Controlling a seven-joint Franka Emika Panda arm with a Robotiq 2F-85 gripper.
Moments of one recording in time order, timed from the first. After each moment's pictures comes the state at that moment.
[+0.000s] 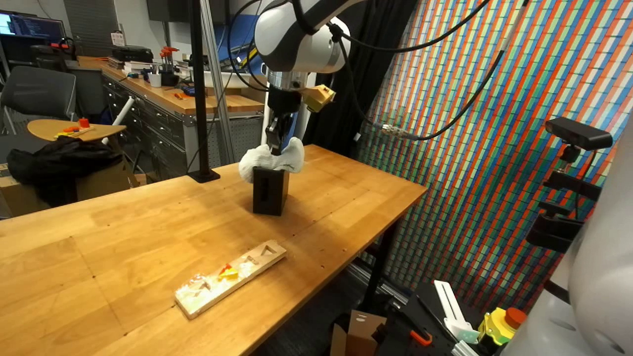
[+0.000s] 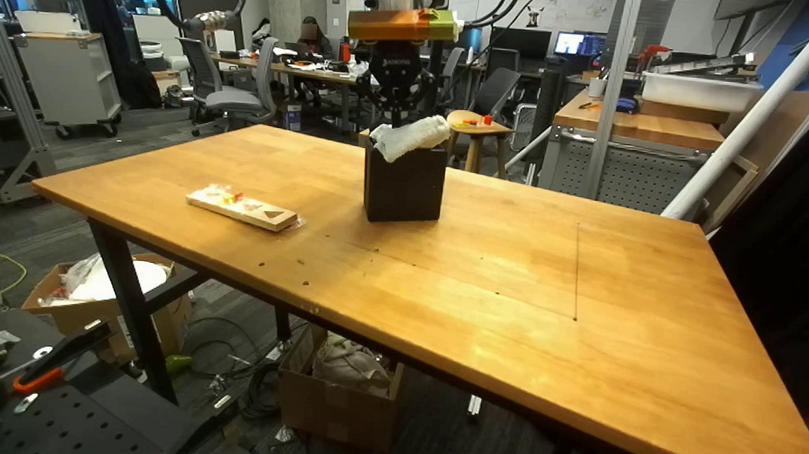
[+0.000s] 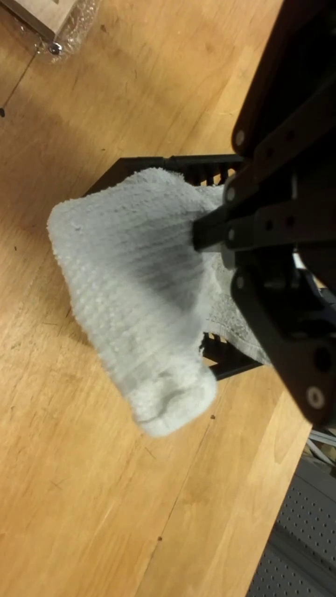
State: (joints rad) arm -0.12 0.16 -0.01 -1.98 -0.03 2.29 -0.60
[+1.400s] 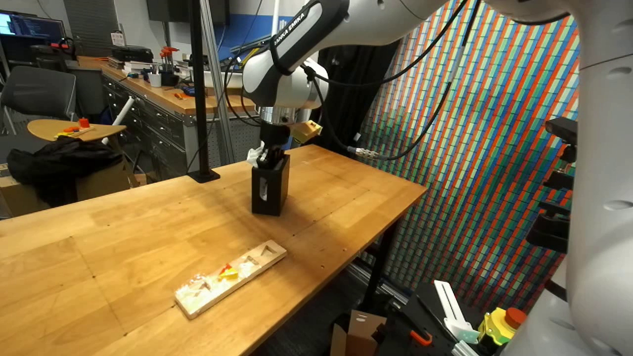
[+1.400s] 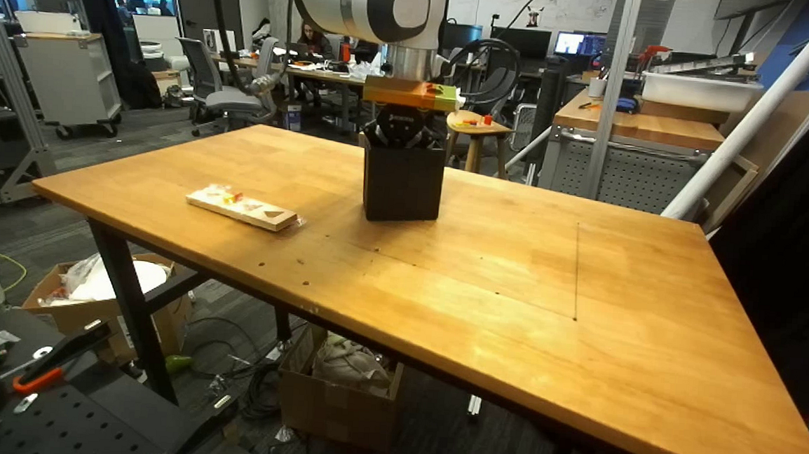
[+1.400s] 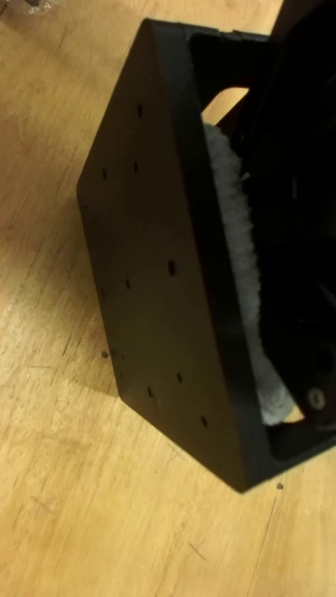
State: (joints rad) arm -0.15 0.39 0.01 -1.86 0.08 2.29 -0.65
